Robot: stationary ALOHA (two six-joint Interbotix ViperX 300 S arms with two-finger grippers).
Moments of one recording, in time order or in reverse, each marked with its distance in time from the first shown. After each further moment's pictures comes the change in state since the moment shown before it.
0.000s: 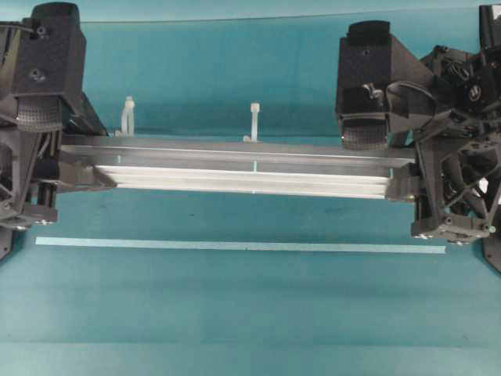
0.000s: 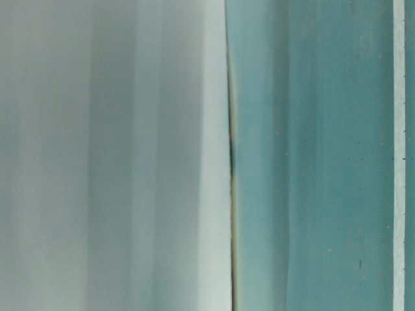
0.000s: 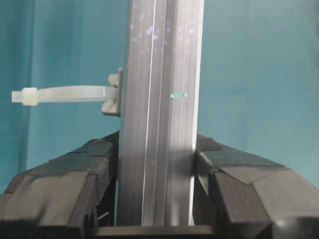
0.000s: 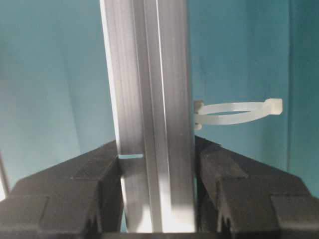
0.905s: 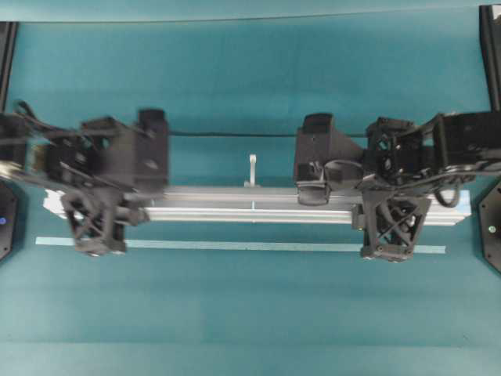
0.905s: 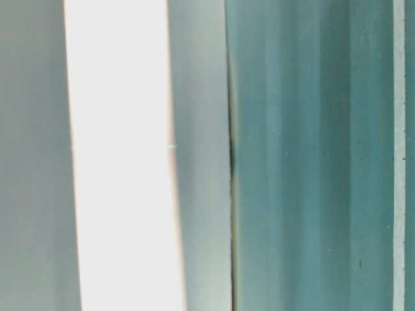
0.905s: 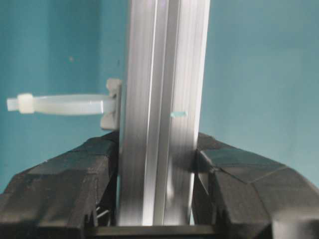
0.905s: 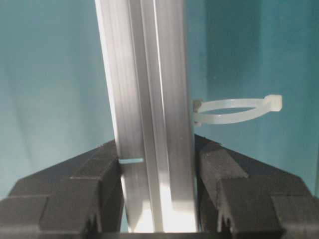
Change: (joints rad) left arm 0.006 0.146 0.399 0.005 -0.316 -0.006; right arm -0.020 0.011 0.517 -0.009 -0.440 -0.025
